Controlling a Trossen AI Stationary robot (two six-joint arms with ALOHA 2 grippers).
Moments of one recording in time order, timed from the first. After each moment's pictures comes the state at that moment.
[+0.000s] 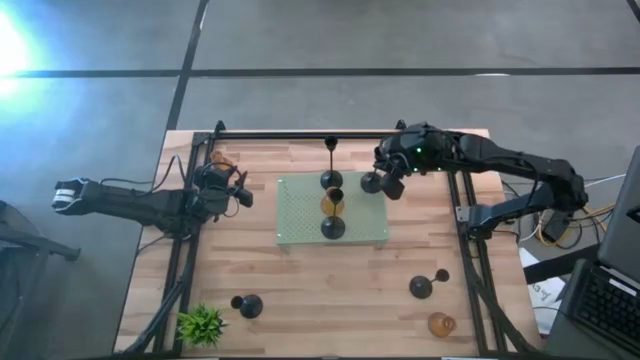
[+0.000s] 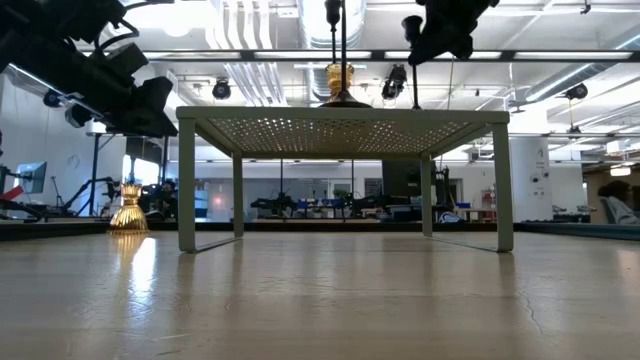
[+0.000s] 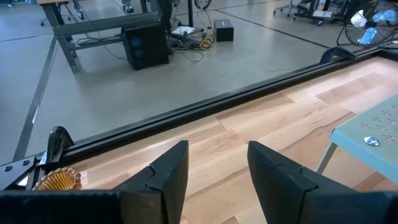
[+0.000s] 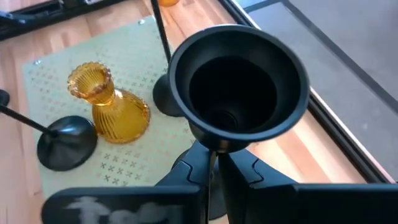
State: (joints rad) left arm -0.03 0.64 0.33 -0.25 -1.05 -0.53; right arm -0.23 1.21 1.25 -0.77 0.10 0.19
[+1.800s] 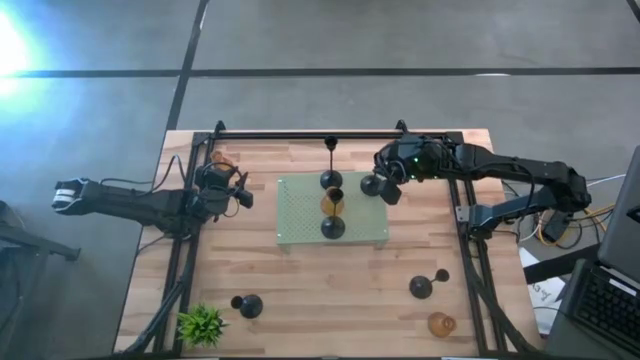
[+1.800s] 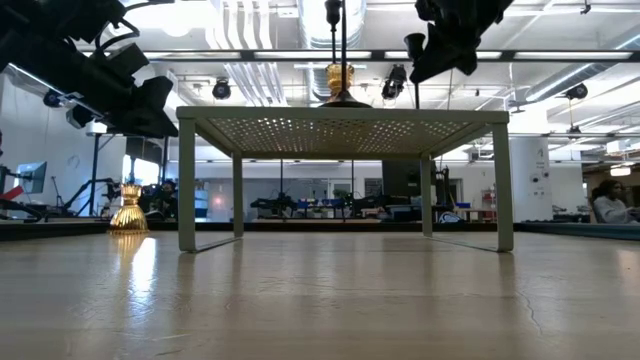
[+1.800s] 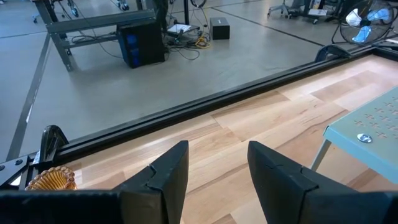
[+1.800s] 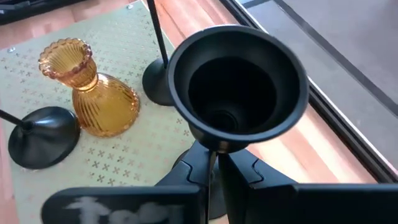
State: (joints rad) left arm -0.03 0.64 0.33 -0.24 -1.03 -0.53; right arm -0.22 1.19 1.12 -0.67 0.15 0.21
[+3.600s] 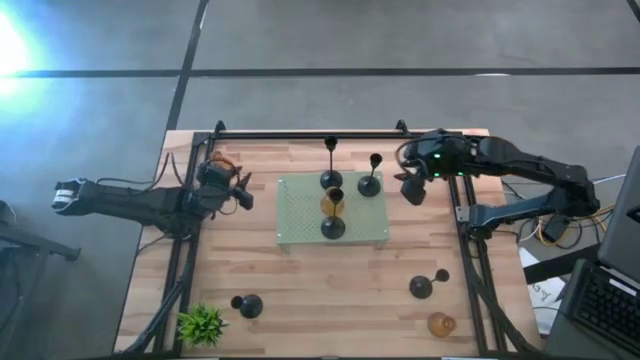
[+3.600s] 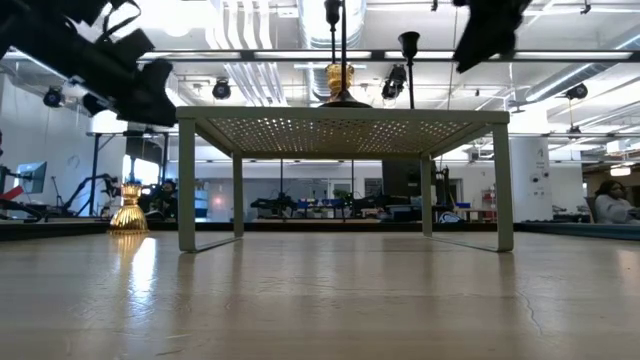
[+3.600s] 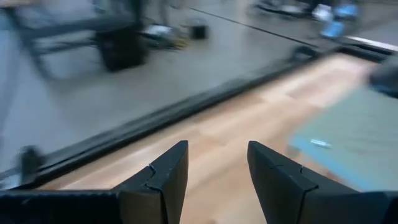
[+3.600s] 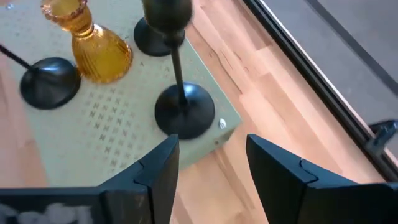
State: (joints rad) left arm -0.03 0.62 0.39 -0.24 -0.93 -0.42; right arm -0.24 1.07 1.21 -1.00 0.13 0.23
